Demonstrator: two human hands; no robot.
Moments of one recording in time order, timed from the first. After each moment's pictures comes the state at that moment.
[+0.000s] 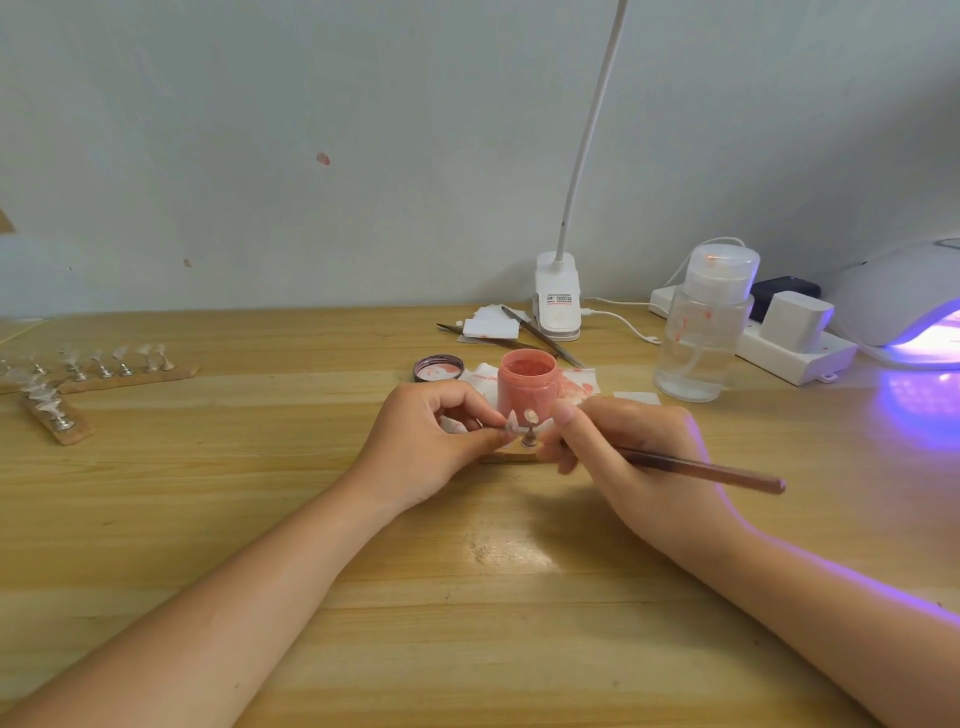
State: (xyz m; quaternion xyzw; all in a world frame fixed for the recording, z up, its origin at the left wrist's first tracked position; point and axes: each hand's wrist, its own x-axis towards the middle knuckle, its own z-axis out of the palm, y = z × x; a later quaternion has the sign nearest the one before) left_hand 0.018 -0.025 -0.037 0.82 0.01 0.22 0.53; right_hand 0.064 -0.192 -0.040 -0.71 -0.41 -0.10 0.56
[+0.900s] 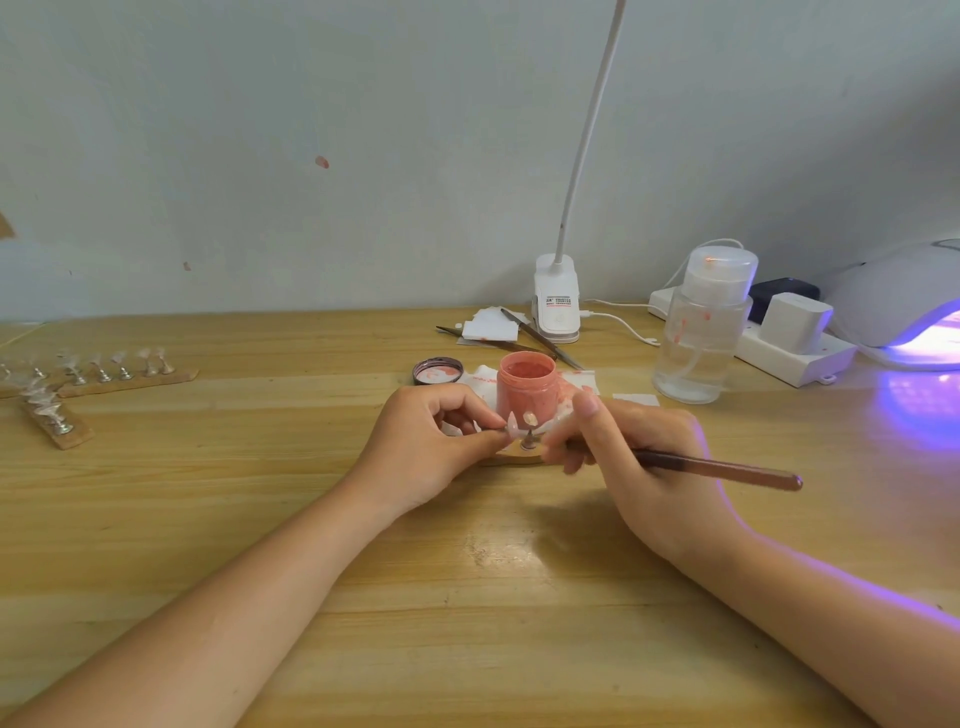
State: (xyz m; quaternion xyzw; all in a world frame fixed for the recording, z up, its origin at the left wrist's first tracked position) left_hand 0.021 -0.022 -0.040 0.82 0.01 0.21 0.53; right_hand 0.064 -0.192 -0.041 -0.70 -0.41 -0.10 0.58
